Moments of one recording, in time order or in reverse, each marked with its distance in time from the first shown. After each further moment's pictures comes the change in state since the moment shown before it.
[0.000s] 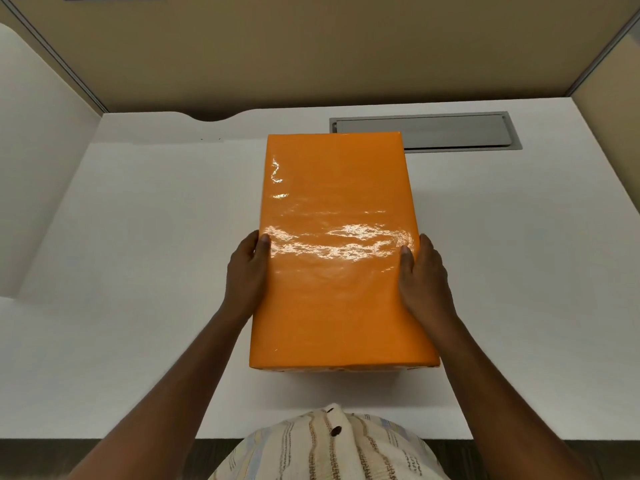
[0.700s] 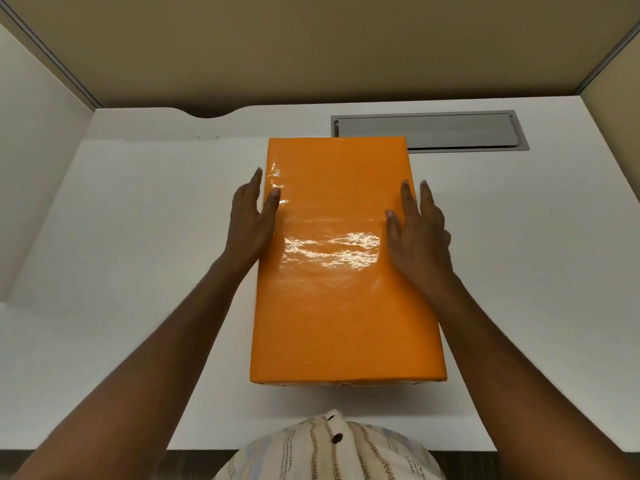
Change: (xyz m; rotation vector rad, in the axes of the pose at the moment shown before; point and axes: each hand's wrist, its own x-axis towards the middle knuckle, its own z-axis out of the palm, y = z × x) left_hand 0.084 0.026 0.006 0.247 0.013 0.153; right_hand 0.059 -0.038 -0.001 -0.319 0.095 -0.255
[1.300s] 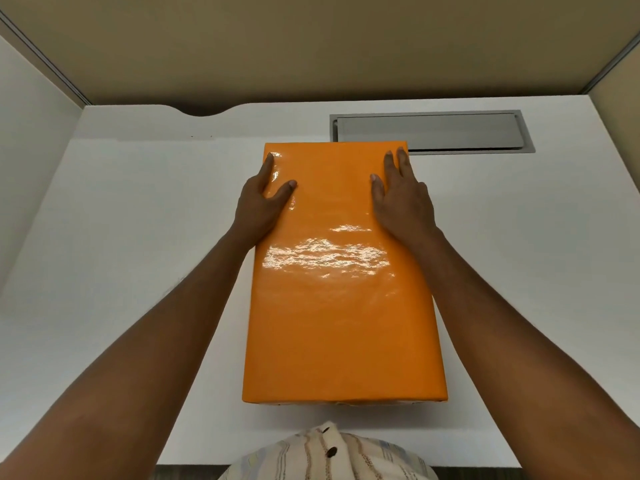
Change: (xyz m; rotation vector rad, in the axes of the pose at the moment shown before) left_hand 0.059 -0.002 0.022 -0.019 -0.157 0.023; right_hand 0.092 -0.010 0.020 0.014 -0.074 -0.061
